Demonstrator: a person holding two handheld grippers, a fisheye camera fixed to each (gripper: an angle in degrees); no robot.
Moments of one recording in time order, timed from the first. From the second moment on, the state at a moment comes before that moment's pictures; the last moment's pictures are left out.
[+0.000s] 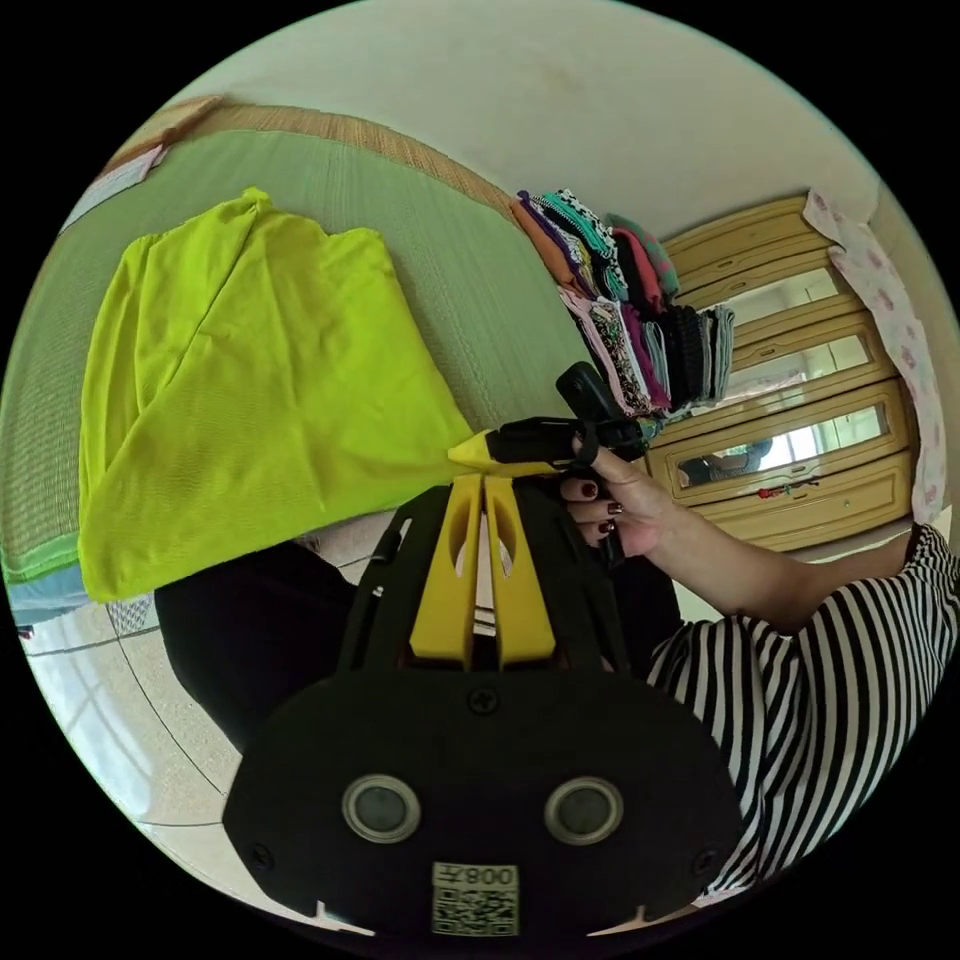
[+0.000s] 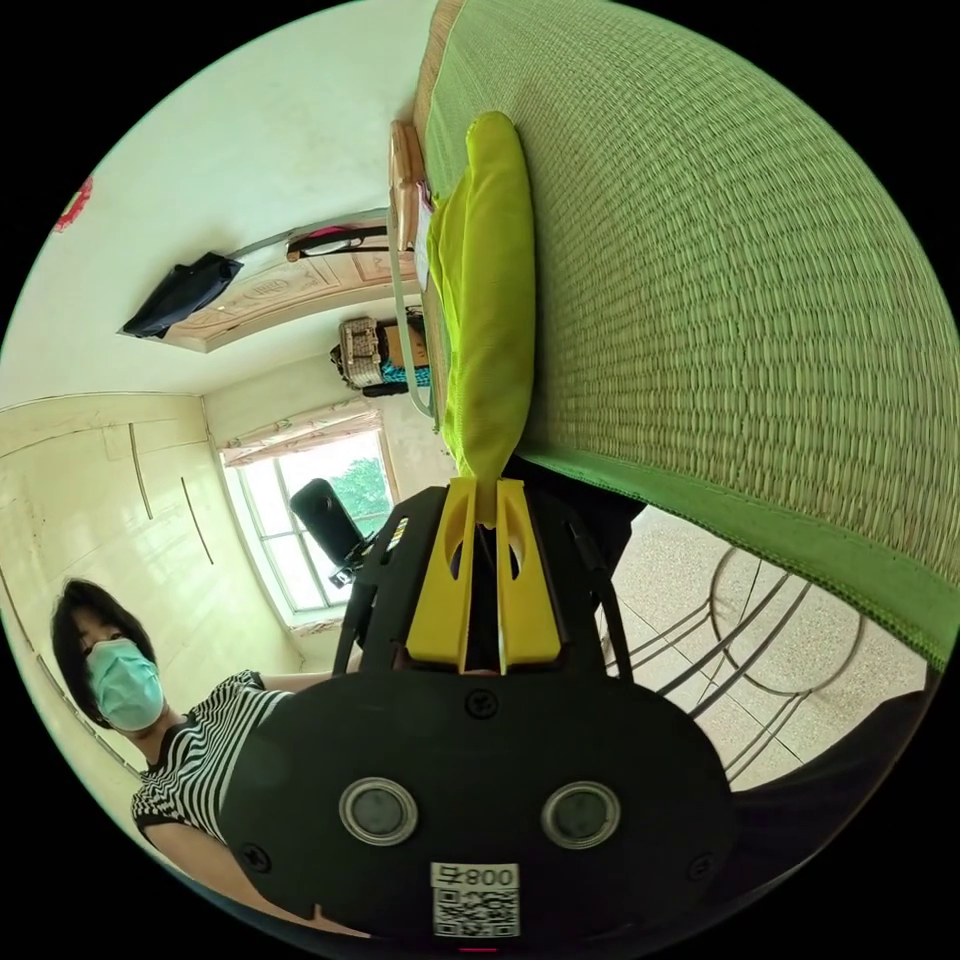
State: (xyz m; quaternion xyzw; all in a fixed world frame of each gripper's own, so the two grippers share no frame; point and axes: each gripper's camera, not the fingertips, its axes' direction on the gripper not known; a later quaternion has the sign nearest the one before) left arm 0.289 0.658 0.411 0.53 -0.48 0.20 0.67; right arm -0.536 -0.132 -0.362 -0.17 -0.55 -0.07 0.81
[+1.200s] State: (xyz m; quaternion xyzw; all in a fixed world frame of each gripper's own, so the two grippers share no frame) left arm -0.141 0.883 0.224 0.75 -0.05 0.18 0.63; right arm -0.552 -0.134 -0.332 -0.17 -0.54 -0.05 0.82
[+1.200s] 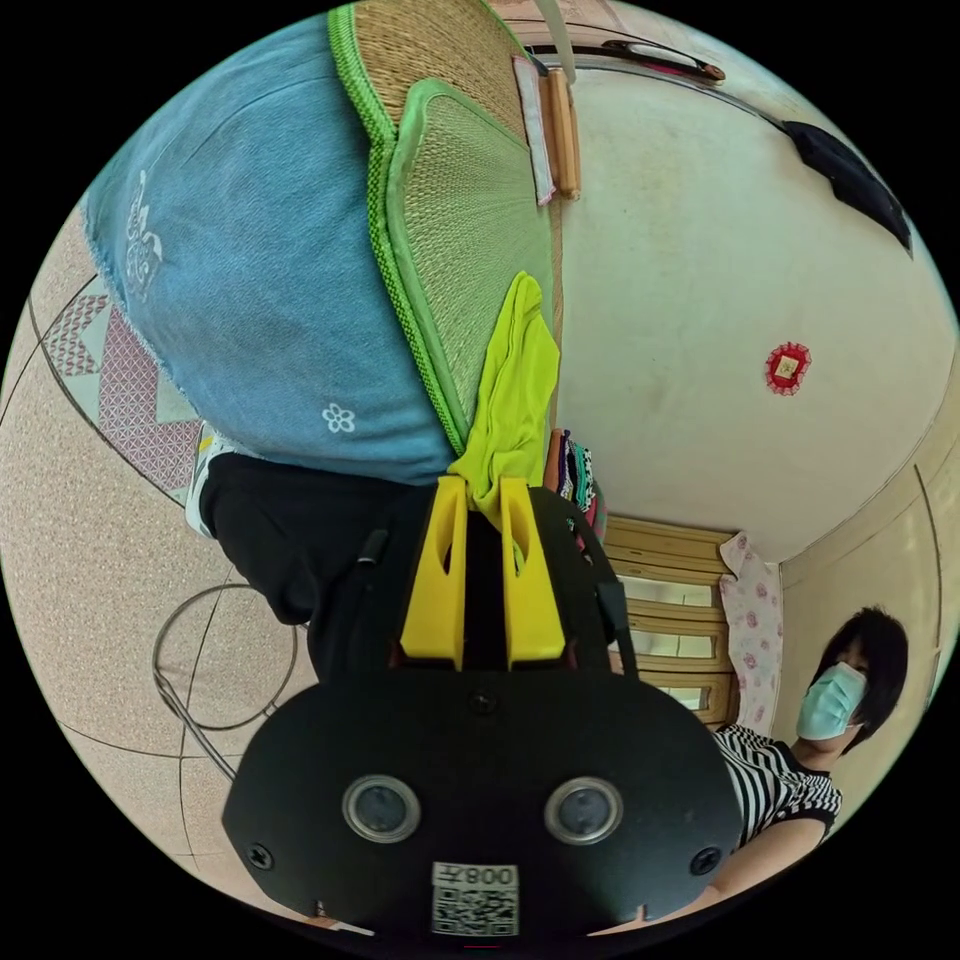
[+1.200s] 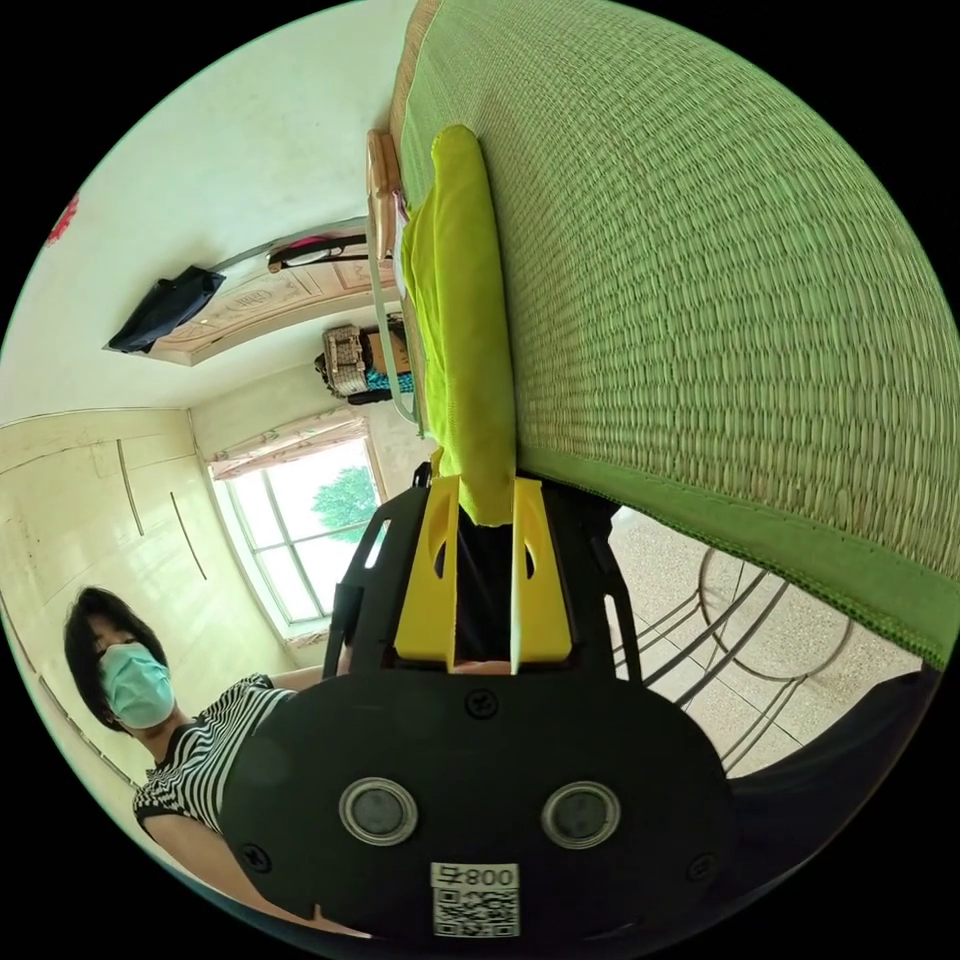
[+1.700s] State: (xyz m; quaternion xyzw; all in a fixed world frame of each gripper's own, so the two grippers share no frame) left arm -0.164 0.896 0.201 0.74 -0.03 0.20 0.64; right arm -0.538 -0.149 -0.287 -0.19 -0.55 -0.05 0.81
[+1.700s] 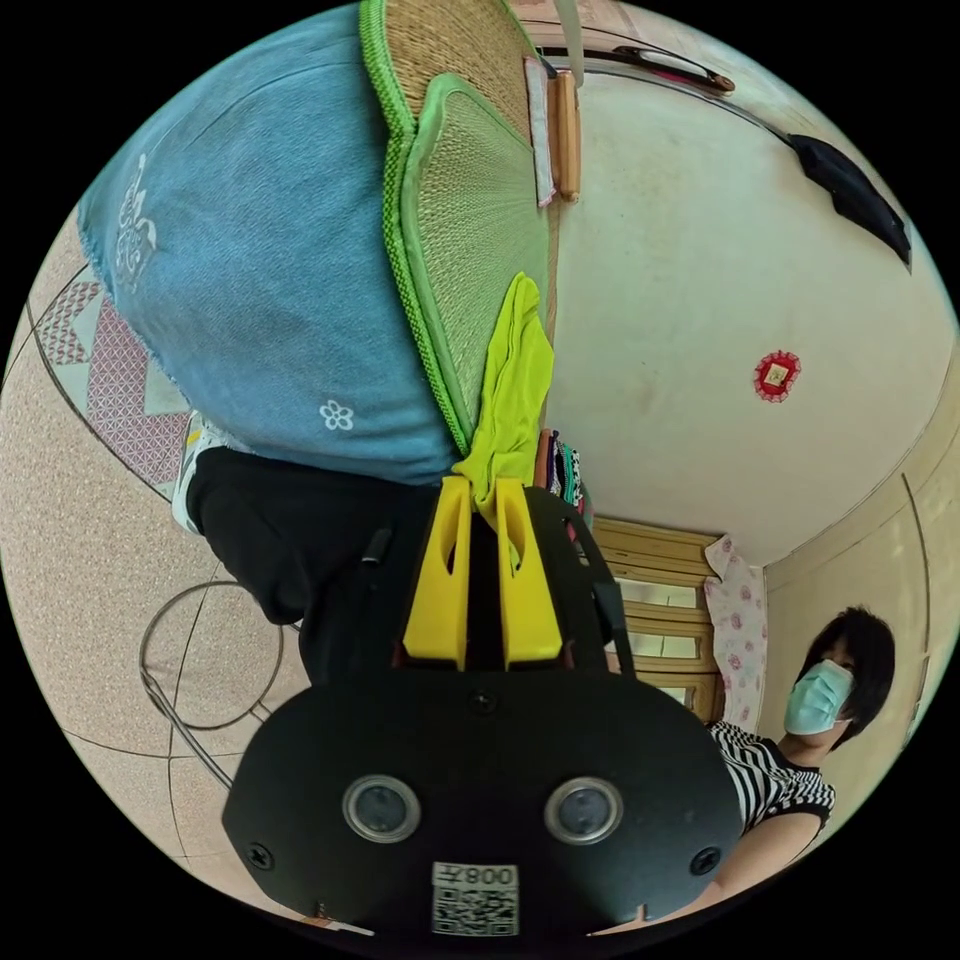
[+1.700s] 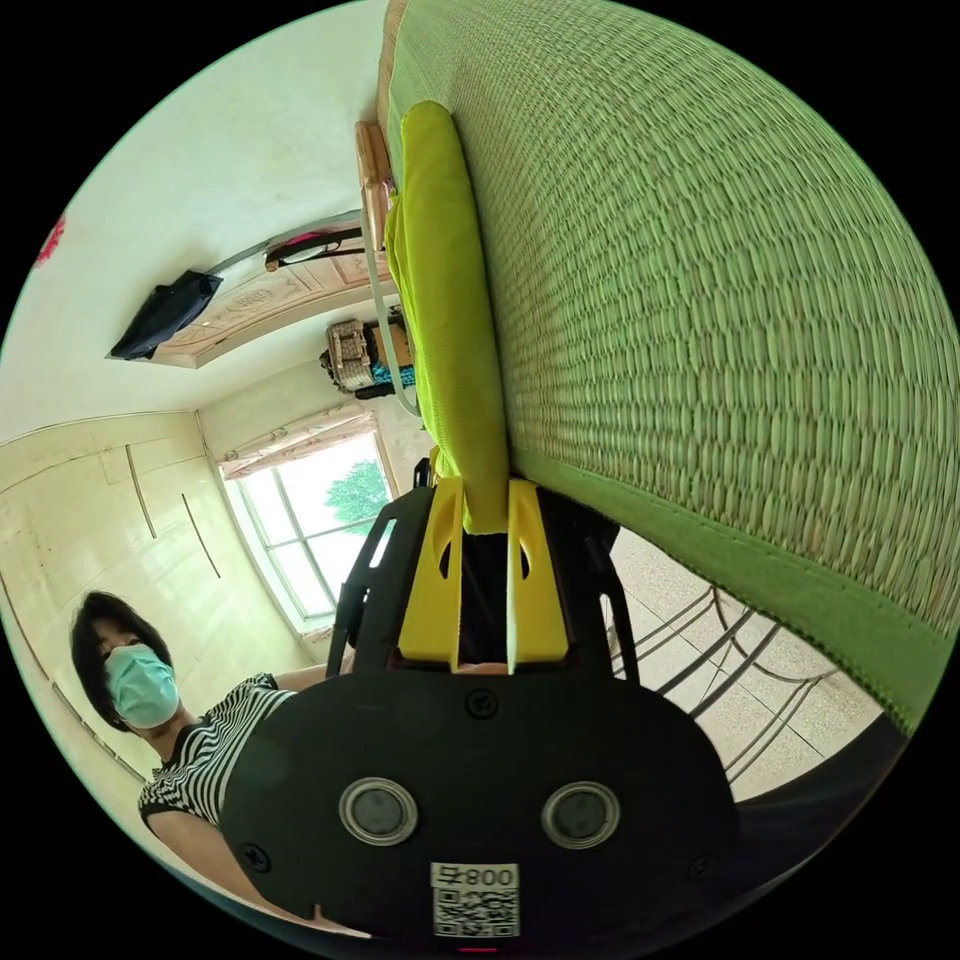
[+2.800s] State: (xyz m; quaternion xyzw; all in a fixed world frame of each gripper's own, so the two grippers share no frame) left arm 0.084 0.895 0.253 0.69 -0.06 0.30 0.65; right arm -0.328 -0.142 -0.296 -0.12 -0.63 -0.09 0.76
